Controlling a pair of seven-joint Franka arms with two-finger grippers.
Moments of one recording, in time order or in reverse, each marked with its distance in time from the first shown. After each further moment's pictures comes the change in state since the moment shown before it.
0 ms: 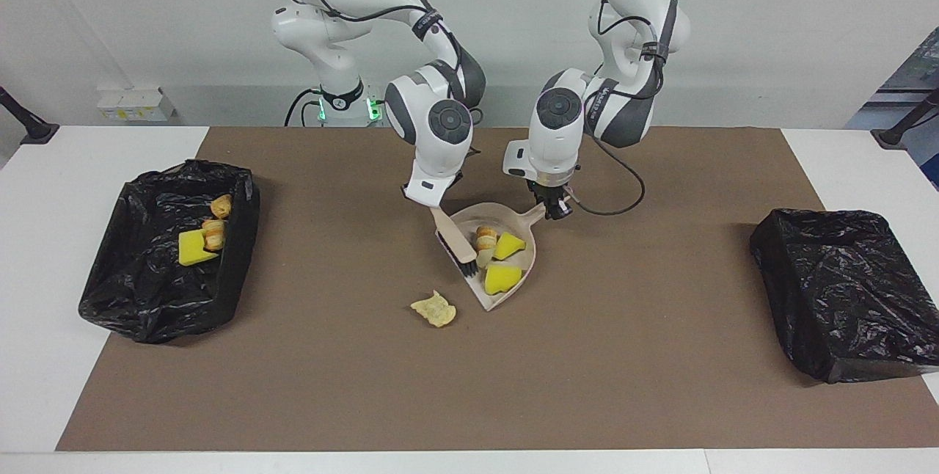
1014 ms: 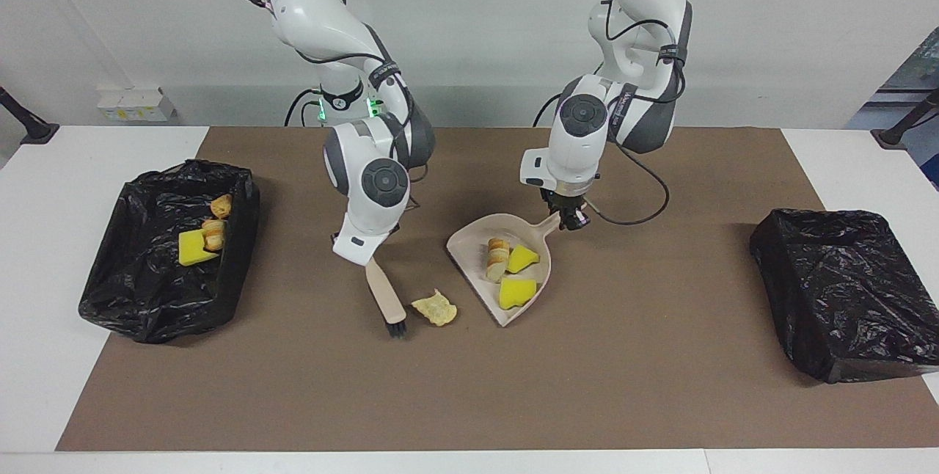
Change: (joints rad) left arm 0.053 0.030 0.013 0.058 0.004 -0.005 0.039; right arm -0.143 0.218 0.002 0.215 -0.246 -0.001 -0.067
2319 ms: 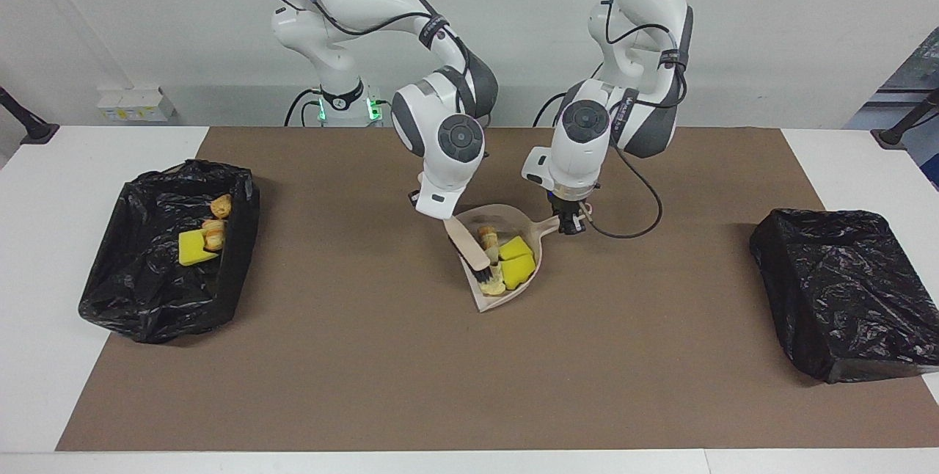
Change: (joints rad) left arm 0.081 0.002 0.003 0.000 0.003 0.050 0.543; right arm 0.026 -0.089 0.008 -0.001 0.259 -0.164 0.033
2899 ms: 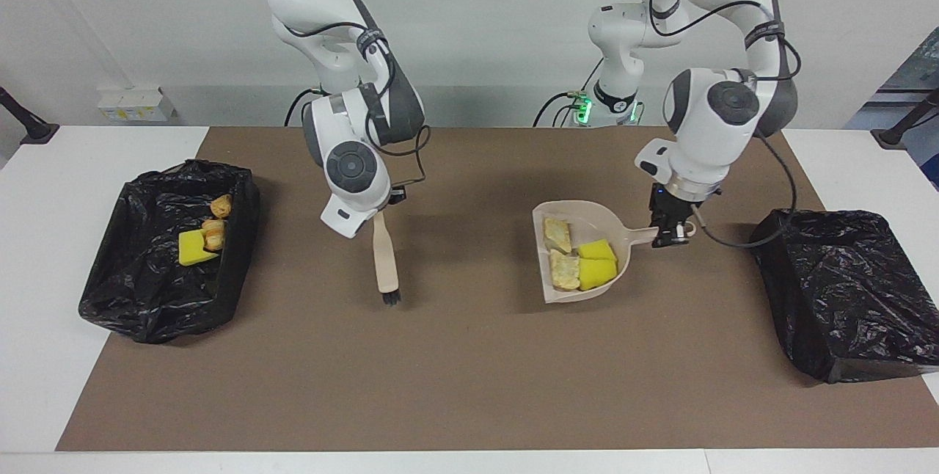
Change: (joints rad) left arm 0.309 -0.120 0.006 0.002 0.003 -0.002 0.391; right arm -0.054 -0.051 0.016 -0.091 0.025 -0.012 0.125
